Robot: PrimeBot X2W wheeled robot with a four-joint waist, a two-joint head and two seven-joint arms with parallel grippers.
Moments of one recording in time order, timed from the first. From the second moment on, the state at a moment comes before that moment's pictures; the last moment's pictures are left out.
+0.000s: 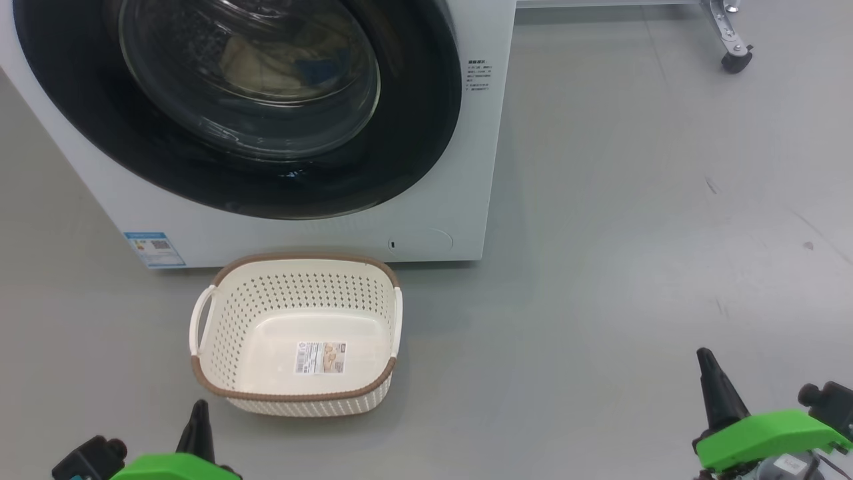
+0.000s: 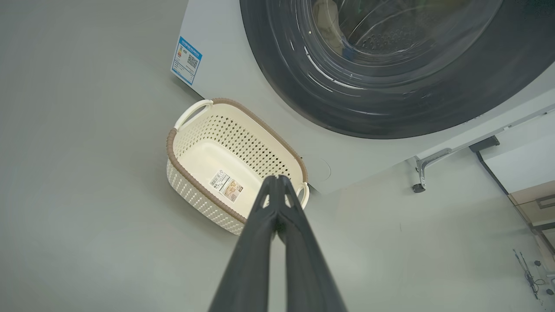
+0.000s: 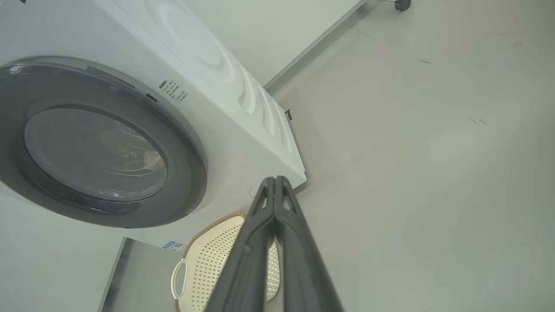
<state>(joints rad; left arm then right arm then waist) 0.01 0.12 -0.13 0.27 -0.87 -0.03 -0.09 0.09 -0.03 -0.06 0.20 0.75 0.13 -0.04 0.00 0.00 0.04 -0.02</state>
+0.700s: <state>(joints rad) -0.01 0.10 -0.07 0.27 -1.08 -0.06 -0.04 0.05 -0.04 -0.06 0.22 1.00 0.13 -0.01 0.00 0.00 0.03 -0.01</state>
